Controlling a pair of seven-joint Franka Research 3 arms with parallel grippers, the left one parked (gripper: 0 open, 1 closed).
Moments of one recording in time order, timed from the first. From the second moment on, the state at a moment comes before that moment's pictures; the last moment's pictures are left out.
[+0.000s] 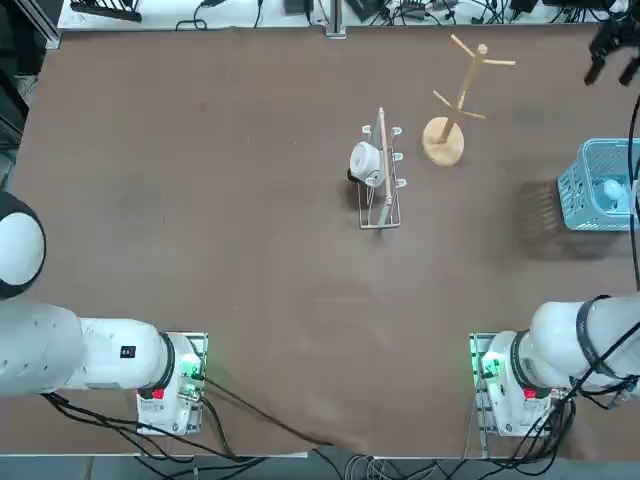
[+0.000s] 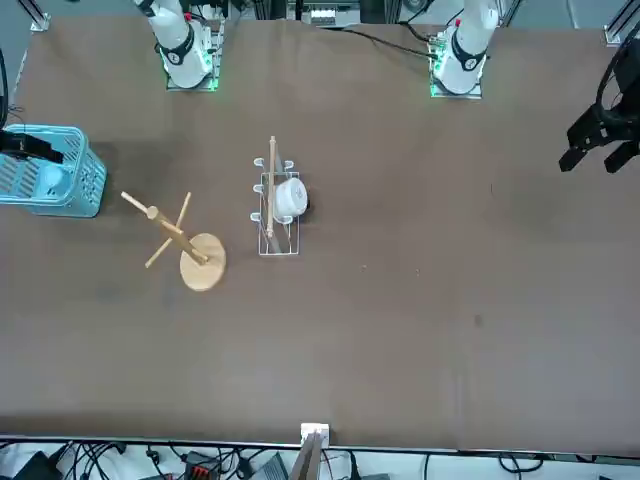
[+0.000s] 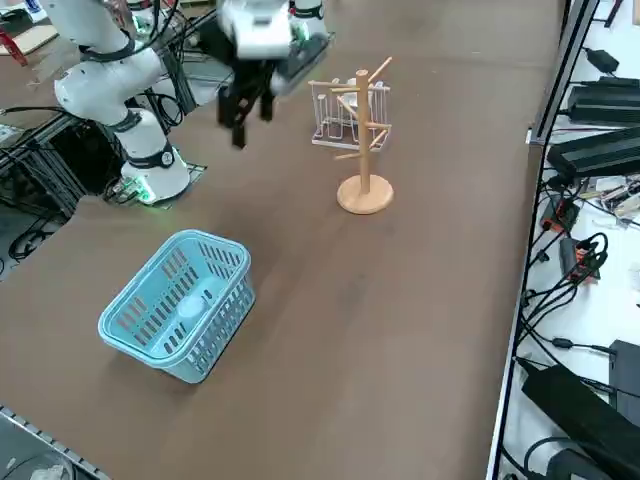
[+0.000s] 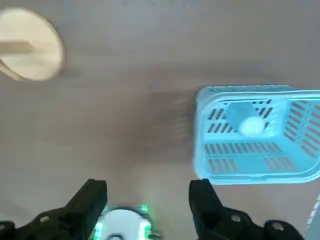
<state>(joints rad) -0.33 0.09 0.04 -1.69 -0.08 1.50 -0.24</state>
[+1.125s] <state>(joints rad) -0.70 0.08 0.04 -2.27 -0.09 2.37 -0.88</state>
